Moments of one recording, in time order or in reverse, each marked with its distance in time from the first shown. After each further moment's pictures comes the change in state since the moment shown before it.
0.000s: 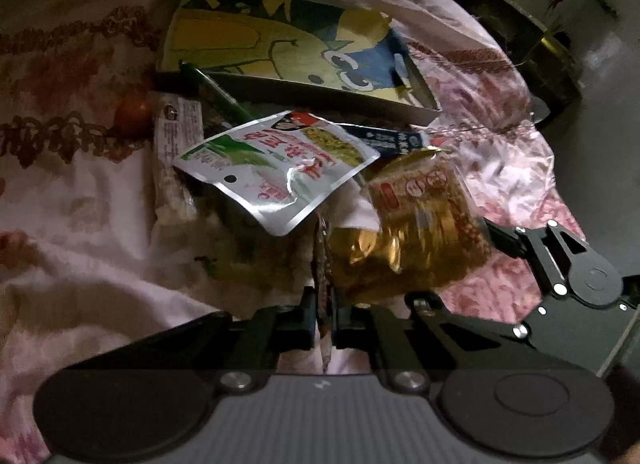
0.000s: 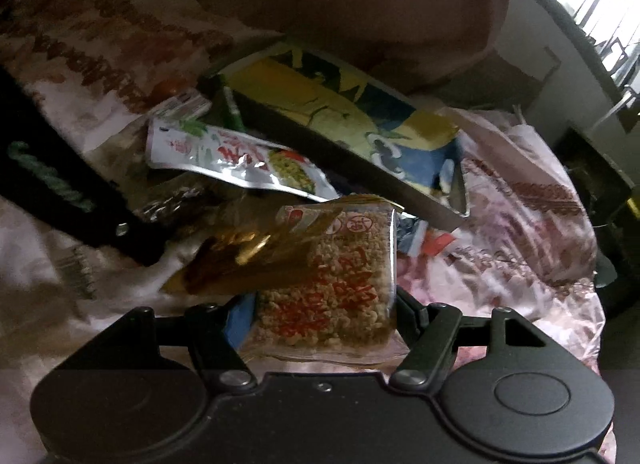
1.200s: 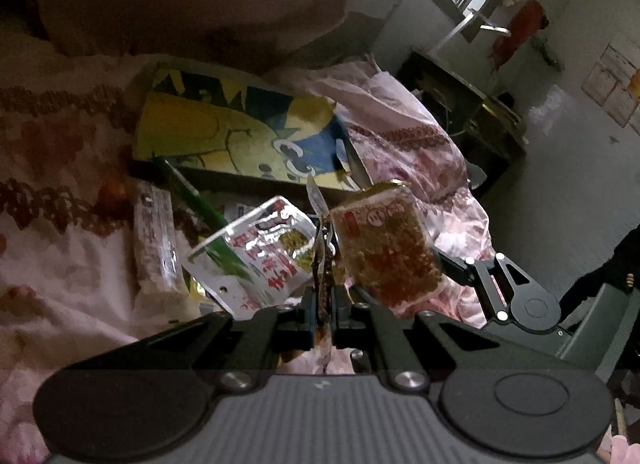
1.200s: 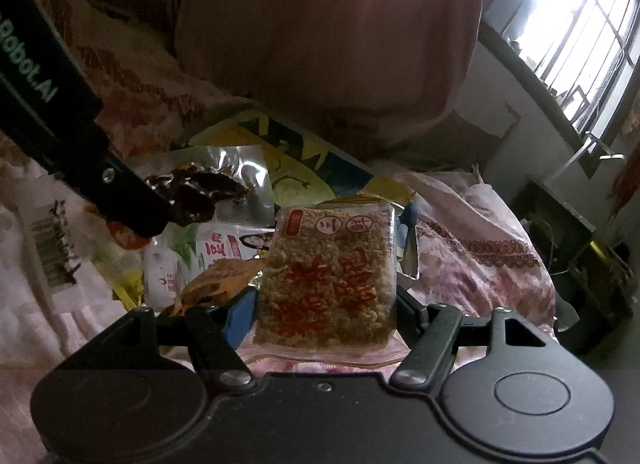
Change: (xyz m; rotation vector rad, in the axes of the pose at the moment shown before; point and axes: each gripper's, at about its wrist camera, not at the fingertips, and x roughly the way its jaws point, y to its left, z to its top) left arm -0.052 -0.010 0.001 0.033 -0.249 -0.132; right arm -0.034 -0.010 -0.001 -0.012 -0.190 -0.098
